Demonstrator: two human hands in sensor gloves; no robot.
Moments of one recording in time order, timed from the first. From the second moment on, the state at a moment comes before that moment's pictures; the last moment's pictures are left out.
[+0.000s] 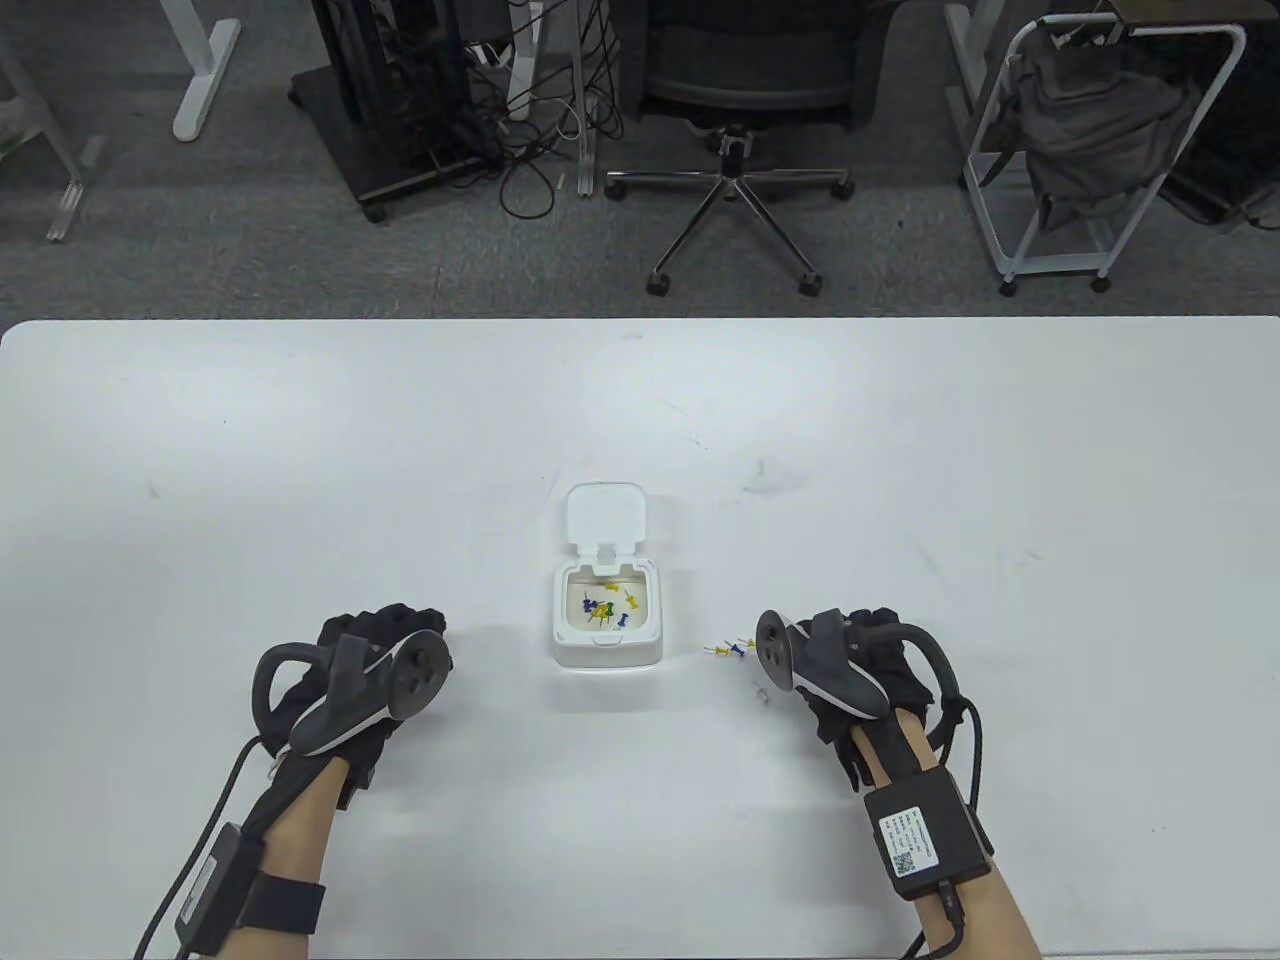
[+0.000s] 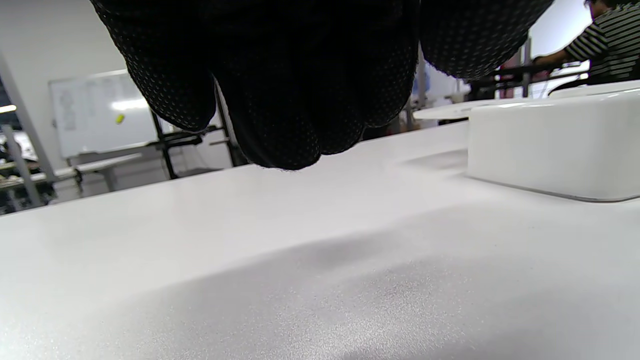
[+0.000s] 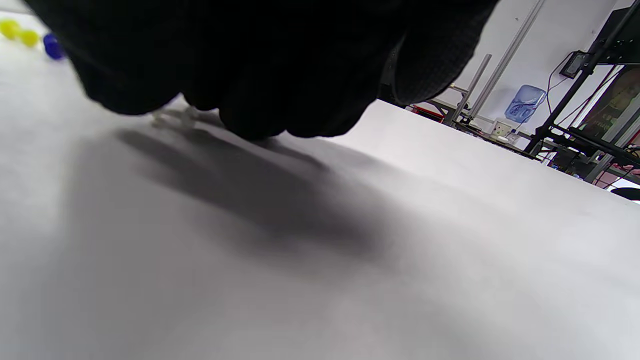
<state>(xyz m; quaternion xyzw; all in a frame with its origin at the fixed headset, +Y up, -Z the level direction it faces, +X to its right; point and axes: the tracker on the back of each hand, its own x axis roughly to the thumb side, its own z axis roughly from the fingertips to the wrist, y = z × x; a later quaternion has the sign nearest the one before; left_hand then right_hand) -0.254 -0.709 -0.267 0.01 -0.10 -0.09 0.99 0.135 -0.760 -0.290 -0.03 -0.07 -0.99 0.15</state>
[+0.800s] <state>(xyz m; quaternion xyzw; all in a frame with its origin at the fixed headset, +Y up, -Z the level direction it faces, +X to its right) -0.255 -0.708 -0.267 0.01 -0.10 -0.09 0.99 0.127 -0.762 -0.292 -0.04 -0.05 -0.98 0.17</state>
